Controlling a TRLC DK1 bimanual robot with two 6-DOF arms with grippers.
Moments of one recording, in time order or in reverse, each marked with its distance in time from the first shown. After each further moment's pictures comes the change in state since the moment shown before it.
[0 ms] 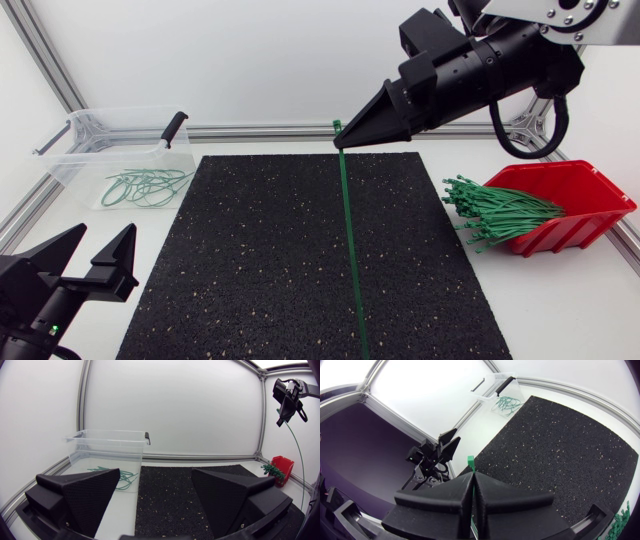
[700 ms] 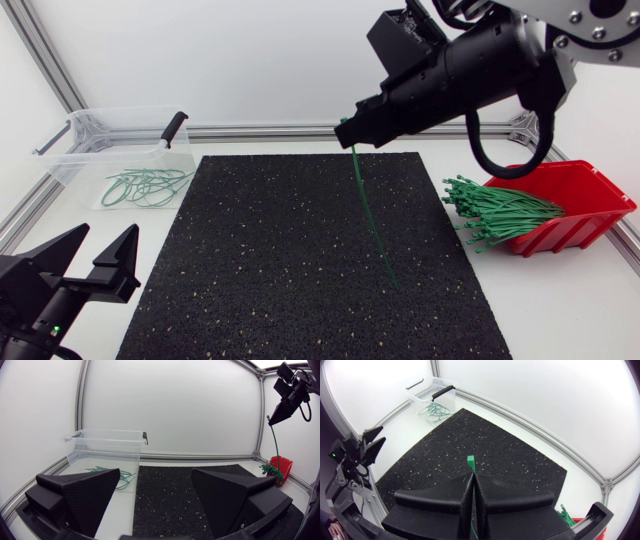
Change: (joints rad) left arm -0.021 0.000 0.000 0.000 -0.007 -0.003; right arm 0.269 -0.120 -0.081 0.180 0.893 0.026
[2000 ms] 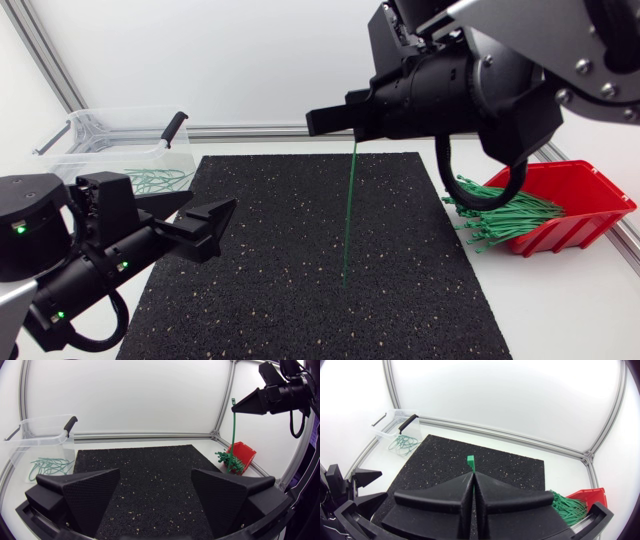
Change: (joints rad) left arm -0.491 0.755 0.378 0.142 -0.102 -0.154; right arm 0.184 -0.043 -0.074 0.137 0.473 0.338
